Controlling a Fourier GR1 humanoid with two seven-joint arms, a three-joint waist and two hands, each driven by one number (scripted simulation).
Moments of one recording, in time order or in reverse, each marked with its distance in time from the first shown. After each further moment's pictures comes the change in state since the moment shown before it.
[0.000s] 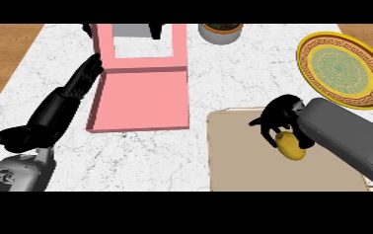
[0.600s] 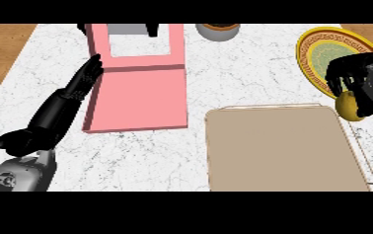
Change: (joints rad) left arm 0.011 -0.012 -0.003 -0.021 -0.021 0.010 0.005; right arm -0.080 -0.126 -0.283 0.409 -0.105 -0.049 0.378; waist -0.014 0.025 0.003
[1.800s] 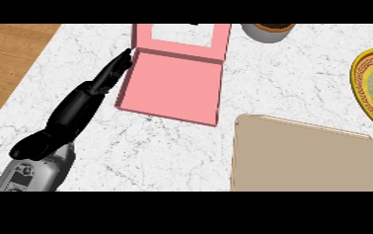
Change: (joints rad) left arm -0.106 -0.034 -0.092 -0.026 -0.007 -0.063 -0.009; right arm -0.416 0.020 -0.201 0.541 0.025 -0.682 1.198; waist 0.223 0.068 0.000
